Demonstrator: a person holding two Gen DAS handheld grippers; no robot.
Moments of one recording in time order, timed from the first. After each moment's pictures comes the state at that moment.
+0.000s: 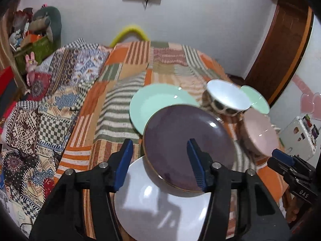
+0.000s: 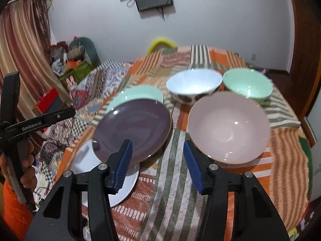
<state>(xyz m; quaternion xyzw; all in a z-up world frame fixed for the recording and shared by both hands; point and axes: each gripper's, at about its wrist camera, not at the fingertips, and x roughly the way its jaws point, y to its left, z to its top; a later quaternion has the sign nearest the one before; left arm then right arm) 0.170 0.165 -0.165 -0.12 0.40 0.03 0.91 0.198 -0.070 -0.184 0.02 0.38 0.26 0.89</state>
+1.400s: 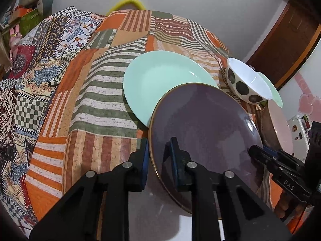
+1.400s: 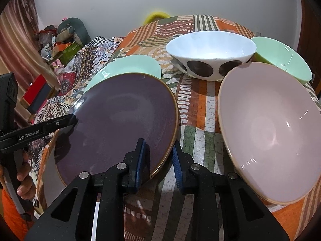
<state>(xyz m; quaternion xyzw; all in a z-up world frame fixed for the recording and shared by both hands) 0.223 0.187 -0.236 -0.17 0.46 -0.01 0.87 0.249 -0.037 -0.227 0.01 0.44 0.25 0.86</state>
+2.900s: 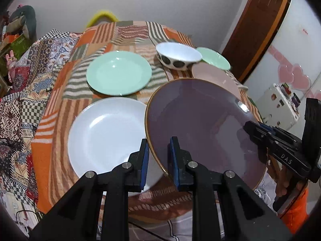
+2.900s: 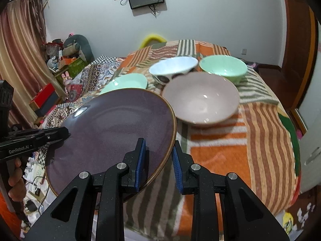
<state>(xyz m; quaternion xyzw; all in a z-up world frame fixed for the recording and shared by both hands) 0.095 0.060 -0.163 -0.10 0.45 -0.06 0.88 0.161 -0.128 -0.193 0.02 0.38 0.23 0.89</state>
